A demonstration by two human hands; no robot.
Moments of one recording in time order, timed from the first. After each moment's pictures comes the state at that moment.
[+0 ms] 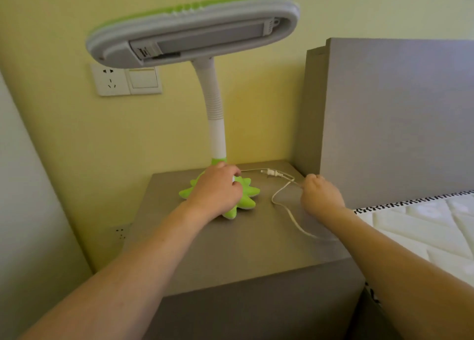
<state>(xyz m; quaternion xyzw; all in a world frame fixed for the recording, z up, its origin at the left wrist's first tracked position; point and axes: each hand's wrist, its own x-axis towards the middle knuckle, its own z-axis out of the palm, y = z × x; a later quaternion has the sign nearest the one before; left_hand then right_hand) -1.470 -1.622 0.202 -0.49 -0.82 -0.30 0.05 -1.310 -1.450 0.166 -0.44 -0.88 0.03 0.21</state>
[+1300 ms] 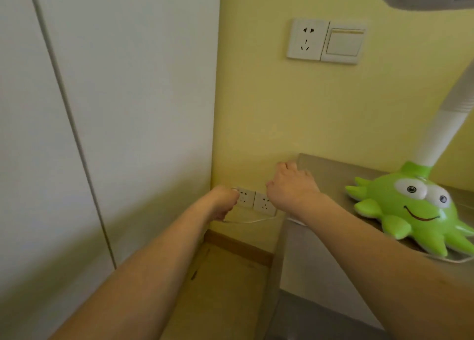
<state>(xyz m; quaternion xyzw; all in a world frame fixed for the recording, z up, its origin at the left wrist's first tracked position) -1.679 -1.846 0.091 -0.05 -0.85 -0.48 -0.23 -1.581 -1.727 0.169 -0.16 -0.99 0.01 0.04</state>
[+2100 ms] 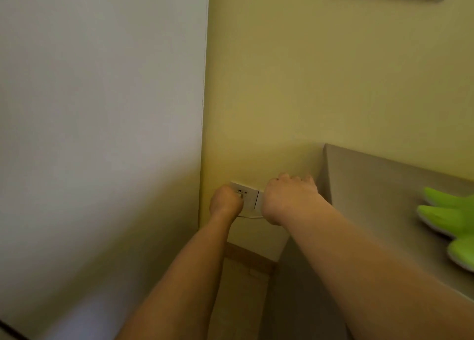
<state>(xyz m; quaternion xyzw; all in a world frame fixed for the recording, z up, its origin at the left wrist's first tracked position) -1.820 -1.760 -0.037 -0.02 -0.91 -0.42 -0.08 -1.686 -1.714 0.115 -0.17 -0.96 -0.14 -0.15</state>
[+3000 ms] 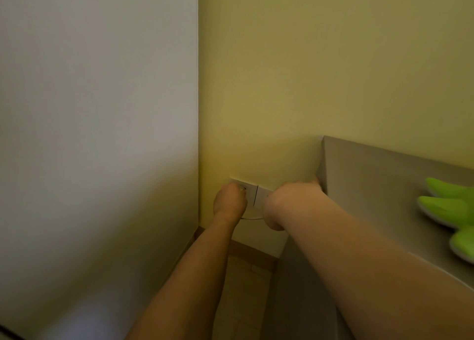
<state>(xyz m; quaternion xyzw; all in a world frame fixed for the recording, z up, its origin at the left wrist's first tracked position) -1.816 -1.745 -0.050 -0.09 -0.92 -0.38 -0.02 -1.675 -1.714 0.123 -0.15 -0.92 -0.20 -0.28</state>
